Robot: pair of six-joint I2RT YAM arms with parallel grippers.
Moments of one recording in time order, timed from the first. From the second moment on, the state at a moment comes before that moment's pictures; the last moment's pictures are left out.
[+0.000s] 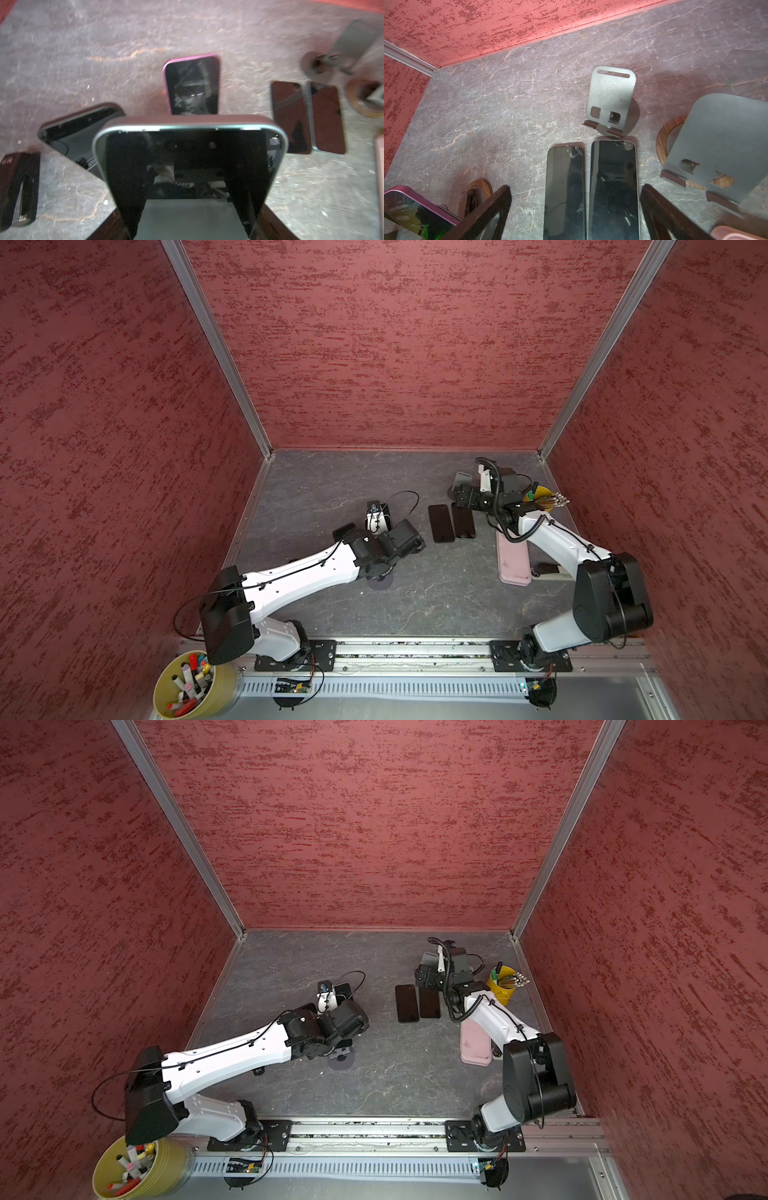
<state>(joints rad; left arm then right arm) -1.03 1.41 1.17 -0.87 -0.66 -1.02 0.23 1.51 1.00 -0.16 -0.14 0.38</state>
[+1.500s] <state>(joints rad) -0.84 2.19 1.92 -1.04 -0.17 -0.72 0.23 1.15 0.88 -0.23 0.12 0.36</state>
